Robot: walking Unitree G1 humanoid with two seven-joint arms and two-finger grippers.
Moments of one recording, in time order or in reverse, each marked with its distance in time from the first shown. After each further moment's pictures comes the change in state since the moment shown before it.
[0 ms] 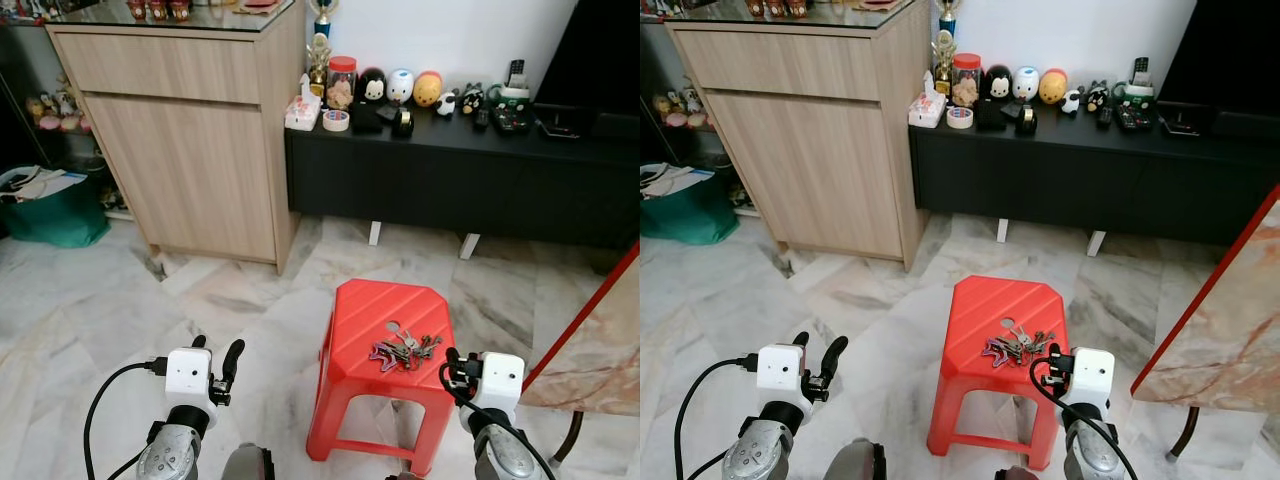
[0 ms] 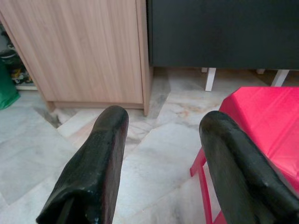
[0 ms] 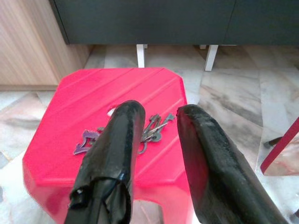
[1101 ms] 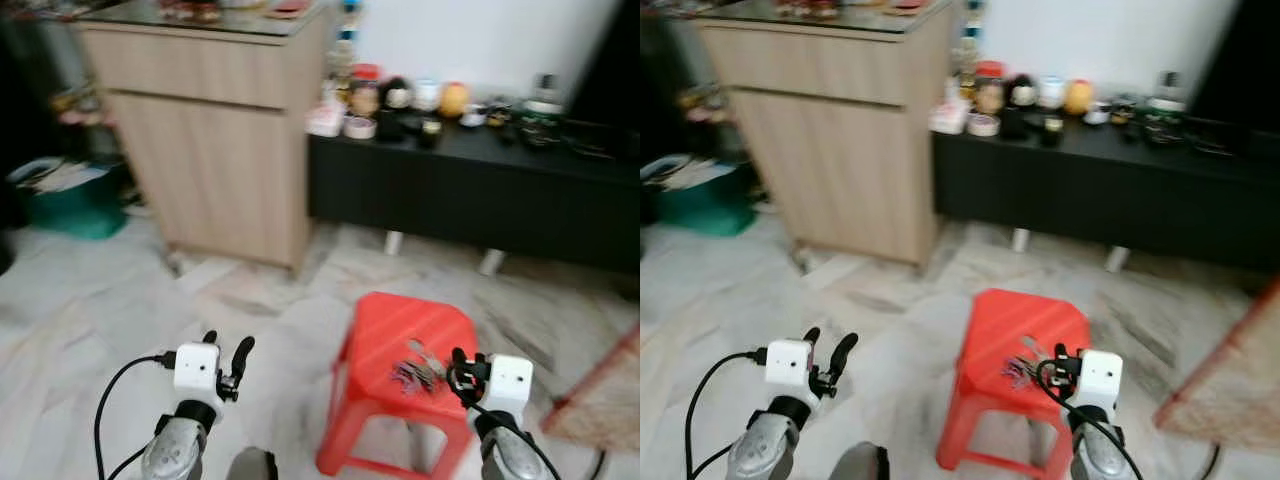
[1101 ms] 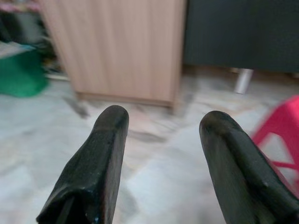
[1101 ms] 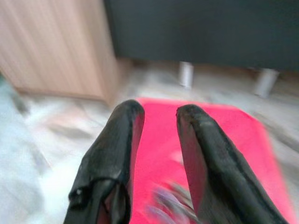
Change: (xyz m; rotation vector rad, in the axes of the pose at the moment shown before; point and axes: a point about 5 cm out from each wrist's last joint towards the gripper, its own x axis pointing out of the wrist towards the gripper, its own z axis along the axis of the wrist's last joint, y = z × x) left arm 0.002 0.006 -0.002 0.011 0.018 -0.020; right arm 0.007 0.017 0.010 0.022 -0.055 0.061
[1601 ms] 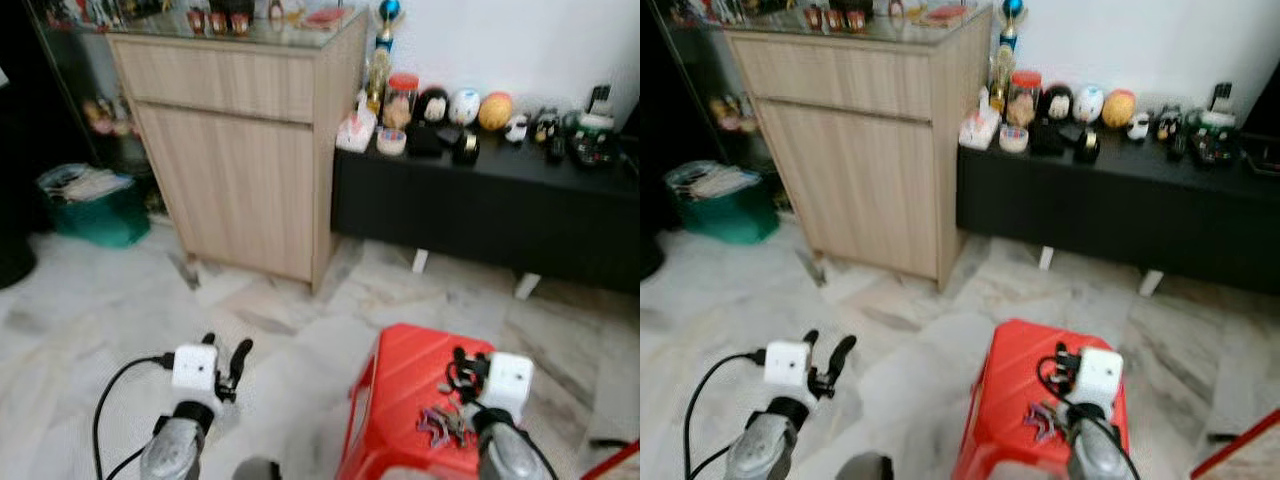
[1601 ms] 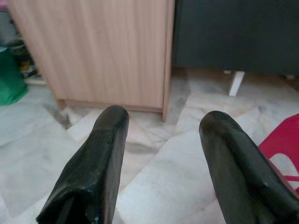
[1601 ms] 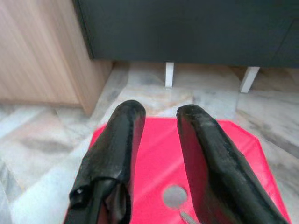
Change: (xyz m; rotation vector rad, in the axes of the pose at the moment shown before) left arm 0.002 -0.008 0.000 -0.018 -0.002 -0.036; right arm -0.002 -0.015 -0.002 0.002 0.008 -0.097
